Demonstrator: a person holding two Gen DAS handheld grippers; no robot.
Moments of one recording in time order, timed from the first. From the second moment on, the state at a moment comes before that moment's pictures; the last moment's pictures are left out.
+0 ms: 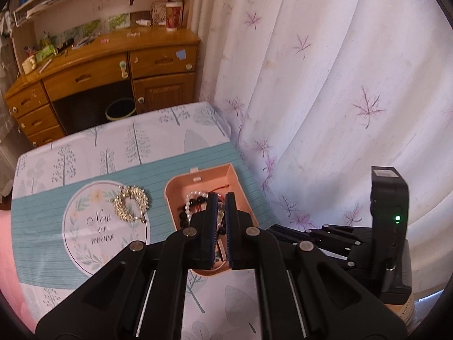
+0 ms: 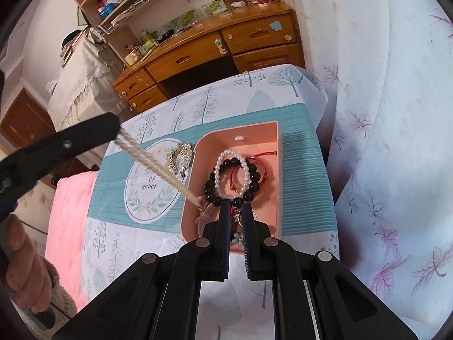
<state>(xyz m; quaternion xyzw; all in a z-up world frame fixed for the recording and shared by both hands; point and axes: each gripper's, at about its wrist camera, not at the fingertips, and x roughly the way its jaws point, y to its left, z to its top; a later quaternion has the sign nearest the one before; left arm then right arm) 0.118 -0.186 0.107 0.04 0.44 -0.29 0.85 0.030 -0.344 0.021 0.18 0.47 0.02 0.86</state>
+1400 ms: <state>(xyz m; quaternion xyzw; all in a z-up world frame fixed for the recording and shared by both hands) 0.123 -0.117 0.015 0.06 0.51 -0.23 0.83 0.067 -0.303 -0.031 0.17 0.53 0.01 0.83</state>
